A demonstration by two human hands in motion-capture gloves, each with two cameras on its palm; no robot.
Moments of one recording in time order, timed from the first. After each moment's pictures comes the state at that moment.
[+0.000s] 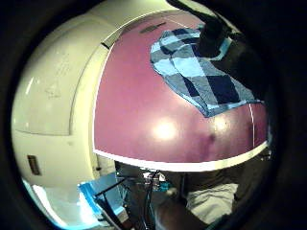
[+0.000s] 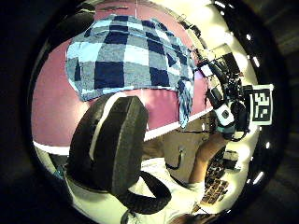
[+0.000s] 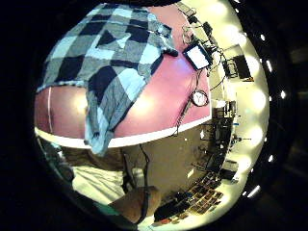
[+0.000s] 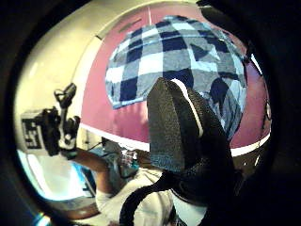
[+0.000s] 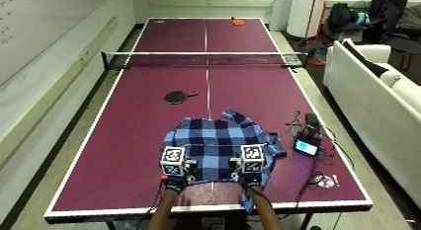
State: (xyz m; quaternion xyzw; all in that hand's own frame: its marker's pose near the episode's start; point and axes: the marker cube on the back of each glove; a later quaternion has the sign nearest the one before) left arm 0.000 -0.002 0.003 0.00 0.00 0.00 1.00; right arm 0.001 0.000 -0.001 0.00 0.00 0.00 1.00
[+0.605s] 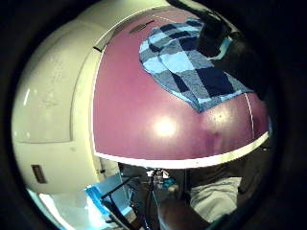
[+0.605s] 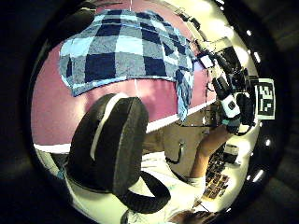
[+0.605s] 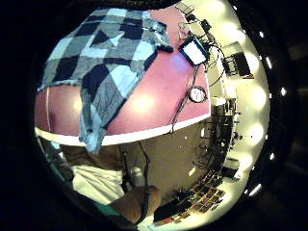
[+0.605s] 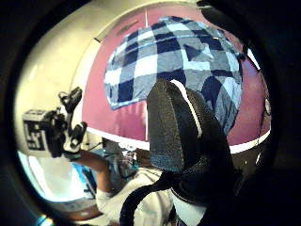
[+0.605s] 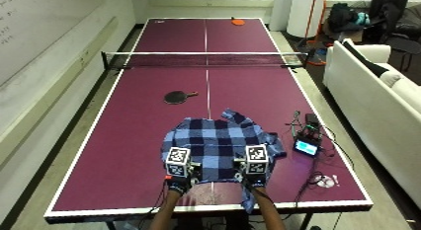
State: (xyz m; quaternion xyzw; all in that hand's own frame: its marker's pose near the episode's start) left arm 0.016 -0.002 0.014 -0.03 -0.01 0.03 1.00; right arm 0.017 0.005 -0.008 0.02 0.00 0.01 1.00
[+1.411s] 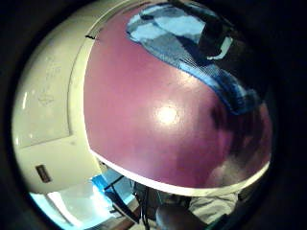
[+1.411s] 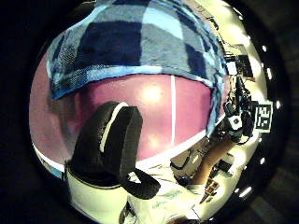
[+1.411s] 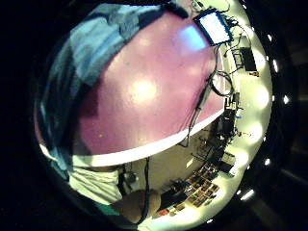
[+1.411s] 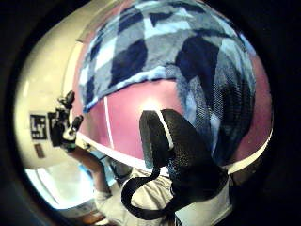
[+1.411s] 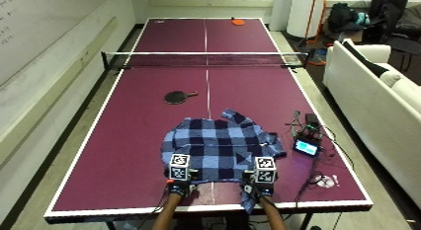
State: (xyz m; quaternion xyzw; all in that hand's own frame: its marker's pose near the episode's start) left arm 0.007 0.002 0.060 -0.11 -0.04 -0.03 0.99; right arm 0.056 0.034 0.052 -0.09 0.00 0.04 0.99
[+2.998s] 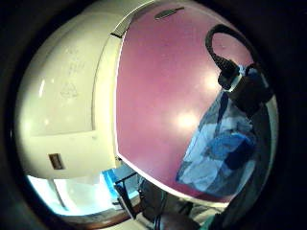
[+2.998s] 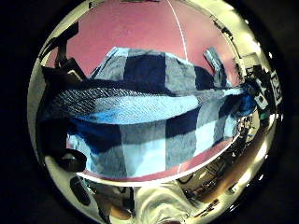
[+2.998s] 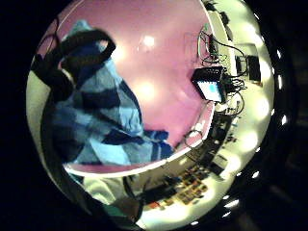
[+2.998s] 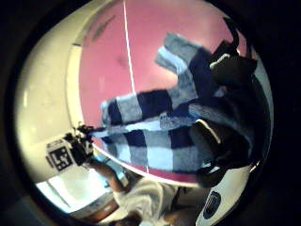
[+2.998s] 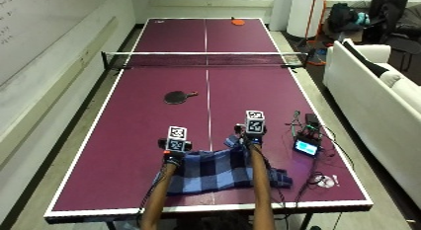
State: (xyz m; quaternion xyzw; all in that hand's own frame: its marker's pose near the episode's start) left arm -0.034 -0.069 -0.004 -0.08 -0.13 -0.06 0.99; right arm 0.012 -0.125 -0.041 -0.12 -0.01 0.02 0.99
